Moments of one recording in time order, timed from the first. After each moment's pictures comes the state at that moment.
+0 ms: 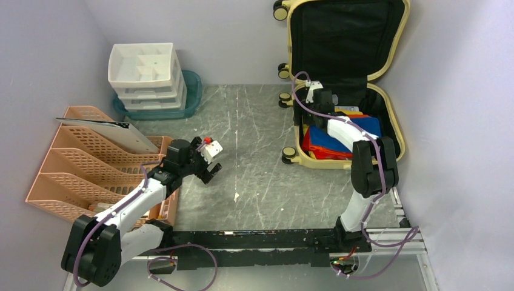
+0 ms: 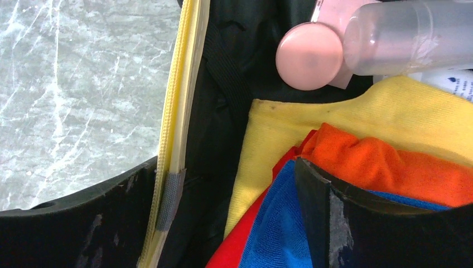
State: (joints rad) left arm -0.38 1.06 0.51 -0.04 0.29 0.47; right arm 0.18 1.79 1.23 -0.10 -0.03 0.04
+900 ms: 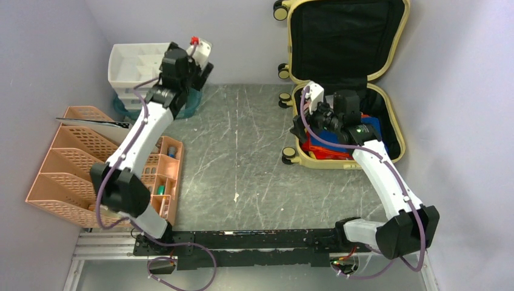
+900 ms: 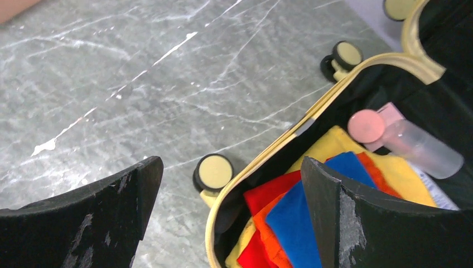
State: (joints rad) left arm -0.32 1.54 1.55 -0.23 -0.28 0.50; right arm 0.24 1.25 1.22 -0.48 -0.45 -0.36
